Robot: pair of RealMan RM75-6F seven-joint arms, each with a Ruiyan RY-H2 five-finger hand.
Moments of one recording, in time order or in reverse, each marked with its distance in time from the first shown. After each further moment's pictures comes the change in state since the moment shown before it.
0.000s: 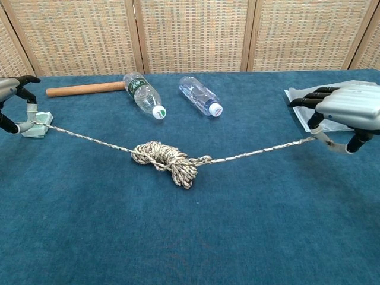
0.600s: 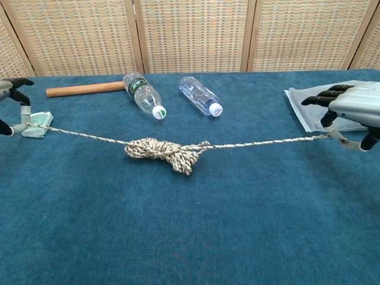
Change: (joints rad) left arm 0.017 0.005 -0.004 0.011 -0.002 -0.016 -0.013; right arm -0.021 0.017 0.002 0.014 0.018 -0.002 -0.010
